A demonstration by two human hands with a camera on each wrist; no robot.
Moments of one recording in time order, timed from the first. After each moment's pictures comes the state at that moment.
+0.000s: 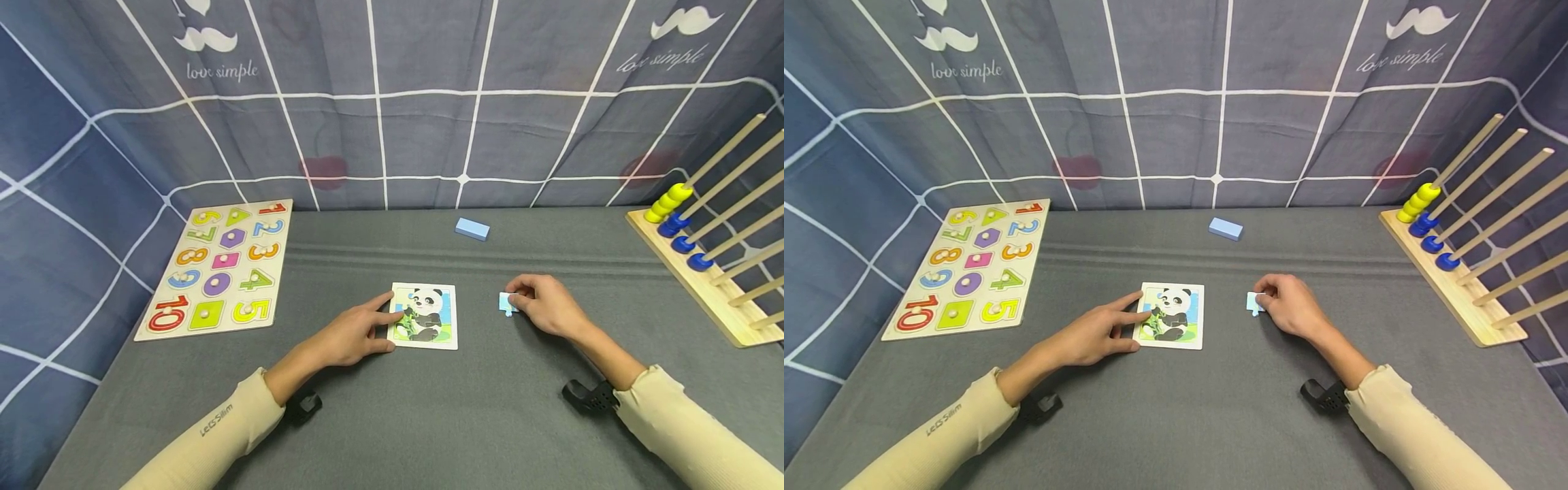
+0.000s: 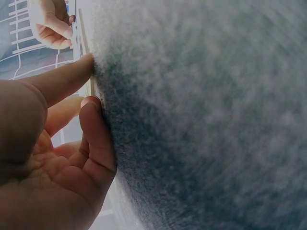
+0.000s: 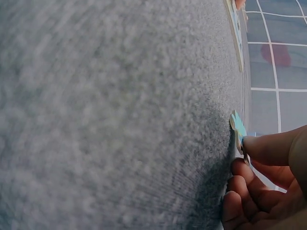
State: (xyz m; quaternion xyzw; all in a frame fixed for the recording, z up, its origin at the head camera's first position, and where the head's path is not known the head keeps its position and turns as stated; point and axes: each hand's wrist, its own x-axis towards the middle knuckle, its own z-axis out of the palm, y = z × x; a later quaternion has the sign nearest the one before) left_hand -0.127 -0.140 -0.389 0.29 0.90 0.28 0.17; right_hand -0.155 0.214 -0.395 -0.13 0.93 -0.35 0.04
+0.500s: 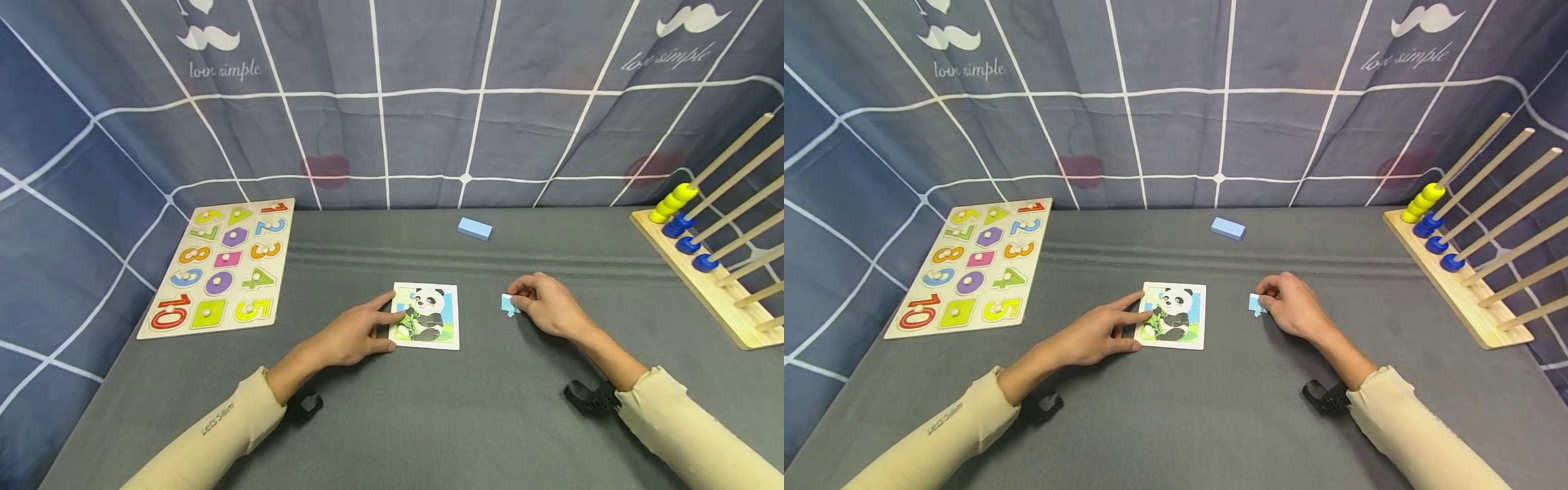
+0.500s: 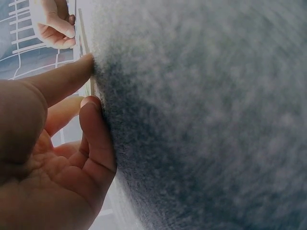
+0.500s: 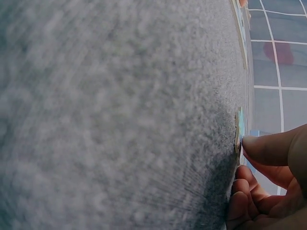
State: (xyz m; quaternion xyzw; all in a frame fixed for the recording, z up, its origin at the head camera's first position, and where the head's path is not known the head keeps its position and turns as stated) left_hand -0.126 -0.141 -0.389 0.29 0.90 0.28 0.17; right_hand -0.156 0.215 -0.399 -0.15 0.93 -0.33 0.03
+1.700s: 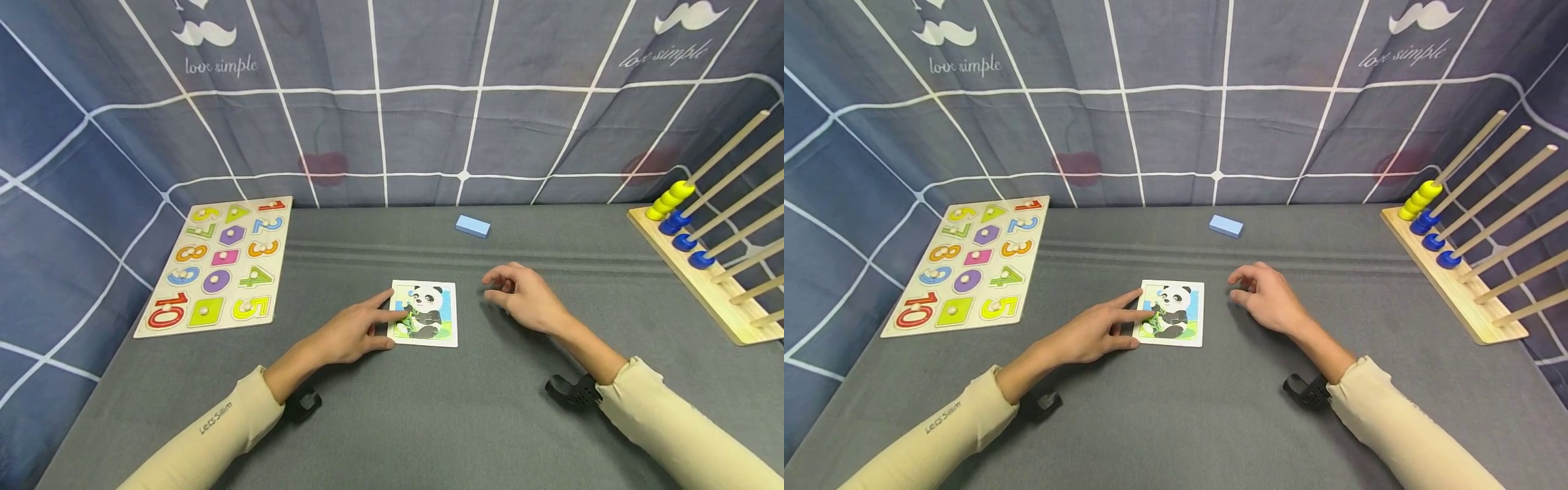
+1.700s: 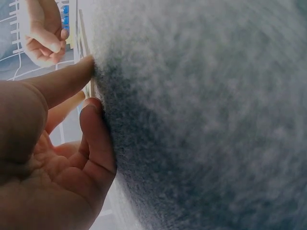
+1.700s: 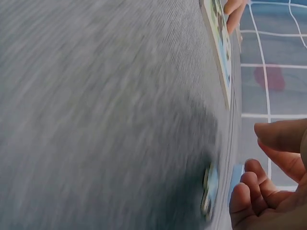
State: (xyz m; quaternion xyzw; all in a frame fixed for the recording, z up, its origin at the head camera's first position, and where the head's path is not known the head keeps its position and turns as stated) left_hand -0.127 -0.141 -0.390 0.30 0.89 0.29 0.16; right_hand -0.157 0.185 -0.389 -0.18 0.90 -0.39 0.03
